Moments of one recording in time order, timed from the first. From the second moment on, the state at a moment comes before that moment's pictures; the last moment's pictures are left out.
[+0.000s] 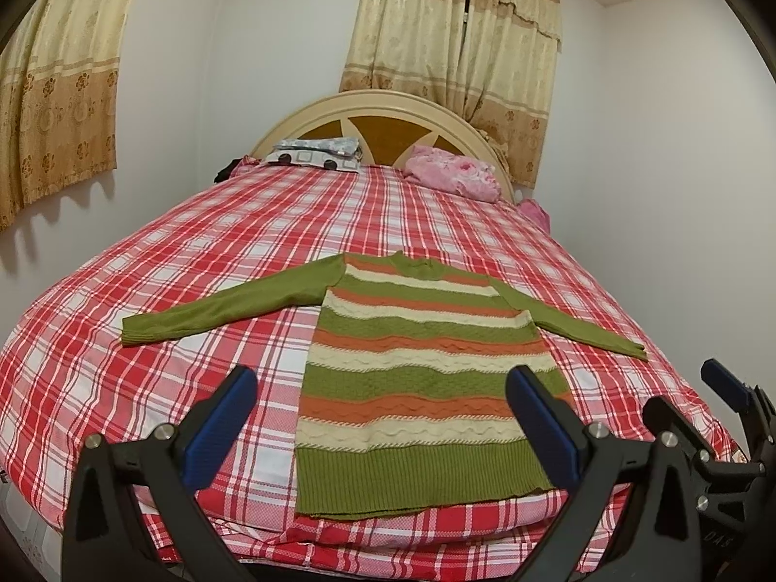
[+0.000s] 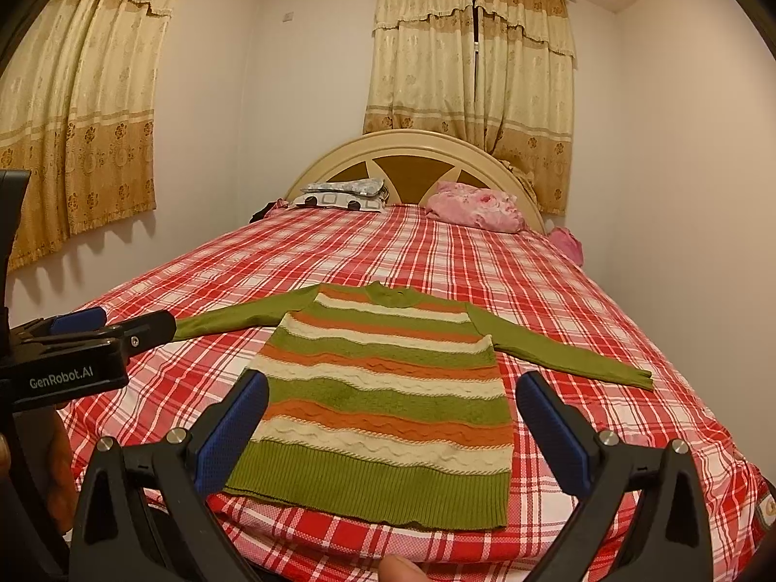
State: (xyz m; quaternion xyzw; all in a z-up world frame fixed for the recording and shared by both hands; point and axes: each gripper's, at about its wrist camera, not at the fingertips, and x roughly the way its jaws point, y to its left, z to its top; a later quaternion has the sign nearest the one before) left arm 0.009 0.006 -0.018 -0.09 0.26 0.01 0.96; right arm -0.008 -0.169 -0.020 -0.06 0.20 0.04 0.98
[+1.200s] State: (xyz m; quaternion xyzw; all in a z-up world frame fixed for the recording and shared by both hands) left arm 0.010 0.009 -0.022 -0.10 0.26 0.01 0.96; right arm -0.007 -0.166 -0.023 -0.07 0.21 0.05 0.97
